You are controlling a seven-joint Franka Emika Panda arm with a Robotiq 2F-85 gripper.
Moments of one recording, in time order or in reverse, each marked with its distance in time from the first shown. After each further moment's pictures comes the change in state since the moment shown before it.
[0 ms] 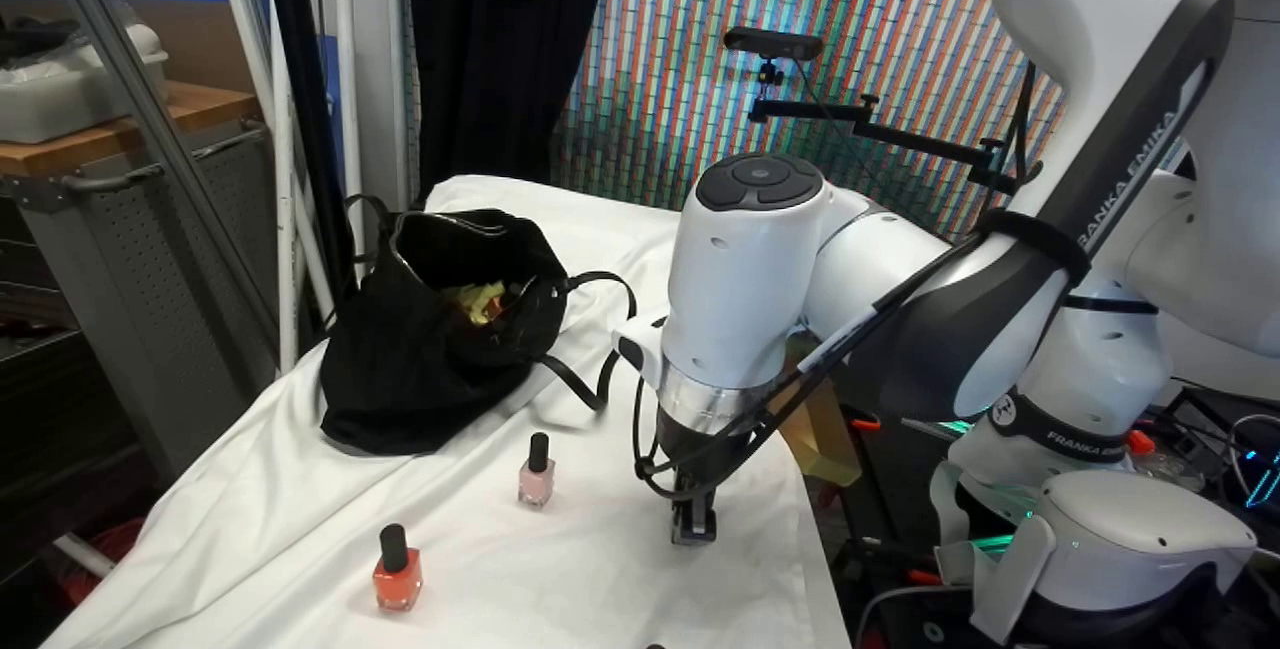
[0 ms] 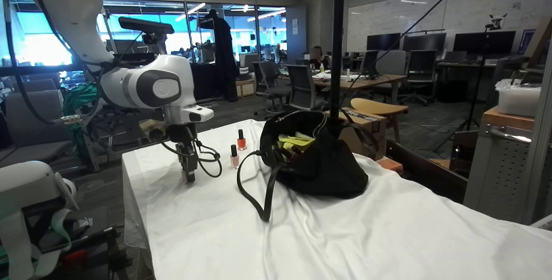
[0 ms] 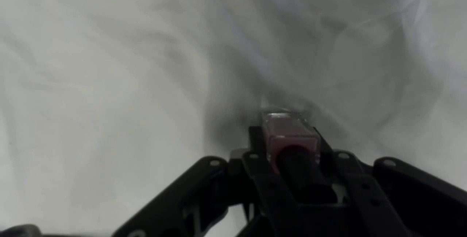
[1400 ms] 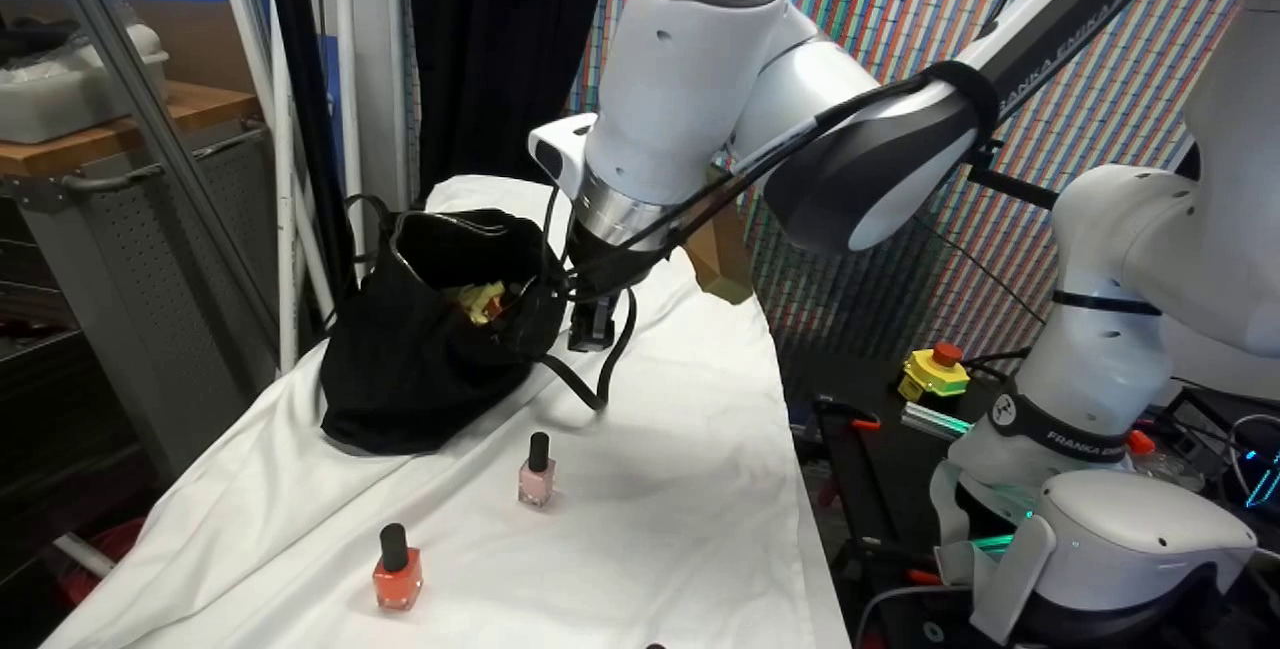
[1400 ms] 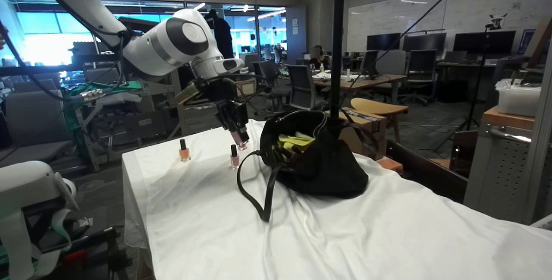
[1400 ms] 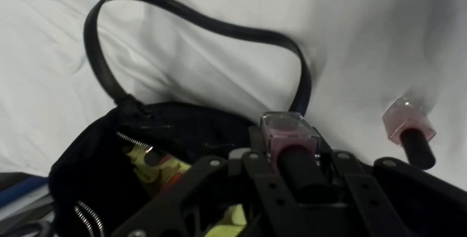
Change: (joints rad) arm -0.082 -0.094 -0.087 0.209 -0.431 -0.166 -0.009
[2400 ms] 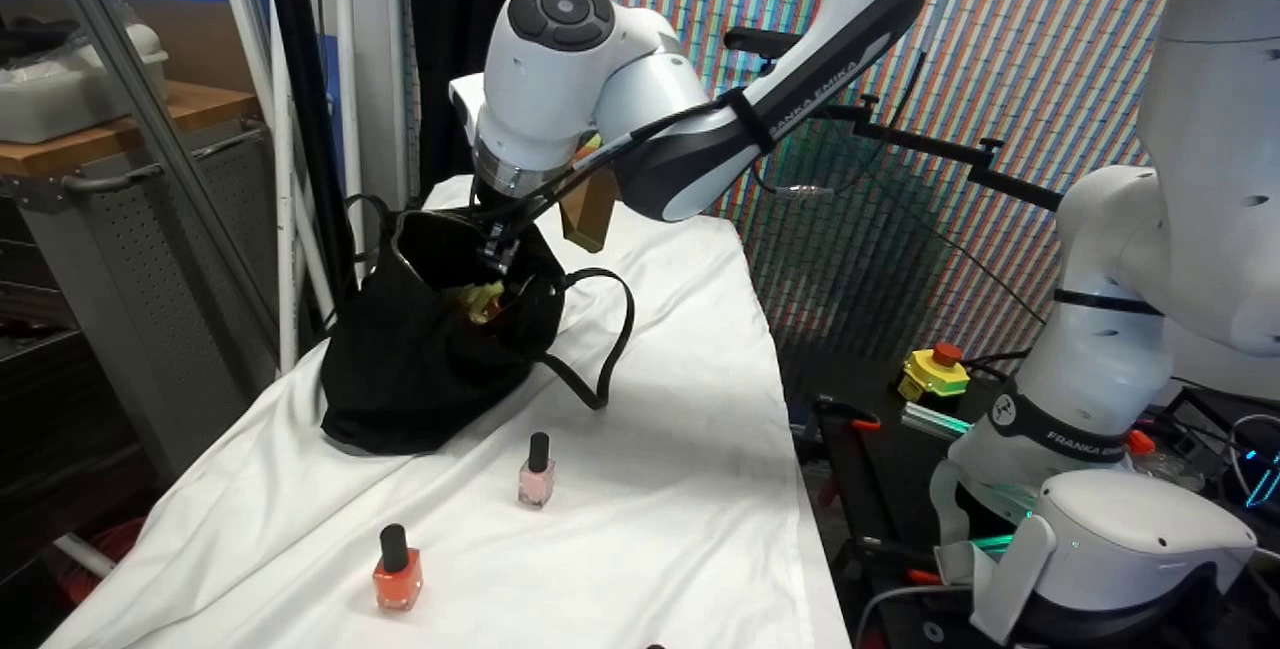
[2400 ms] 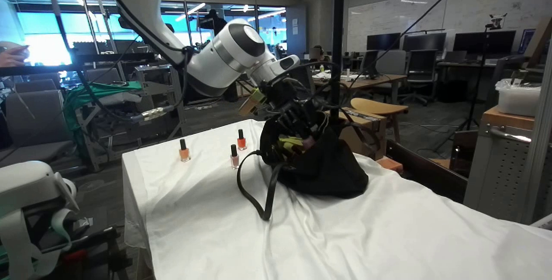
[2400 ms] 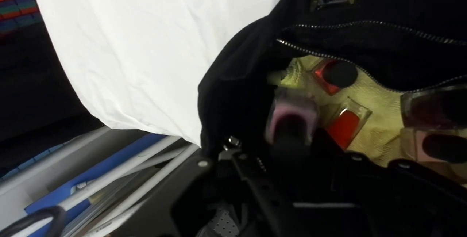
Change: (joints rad) arm -0.087 0.287 -0.132 0.347 -0.316 0.038 0.158
